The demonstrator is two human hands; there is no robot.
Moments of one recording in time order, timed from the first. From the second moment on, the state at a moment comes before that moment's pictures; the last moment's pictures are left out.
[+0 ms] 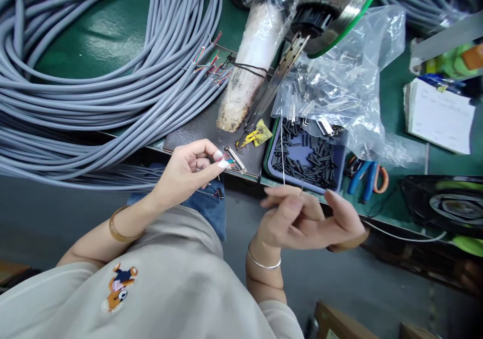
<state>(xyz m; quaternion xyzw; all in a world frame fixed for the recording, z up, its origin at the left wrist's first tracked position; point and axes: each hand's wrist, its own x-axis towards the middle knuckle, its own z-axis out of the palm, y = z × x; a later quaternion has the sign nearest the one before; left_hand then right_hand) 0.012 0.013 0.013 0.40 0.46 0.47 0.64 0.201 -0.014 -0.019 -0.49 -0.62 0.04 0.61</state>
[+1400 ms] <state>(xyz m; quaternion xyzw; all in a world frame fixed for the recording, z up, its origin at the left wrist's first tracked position) 0.017 0.029 0.017 0.41 0.50 0.50 0.57 0.178 0.011 -0.017 -0.45 -0.72 0.01 0.52</state>
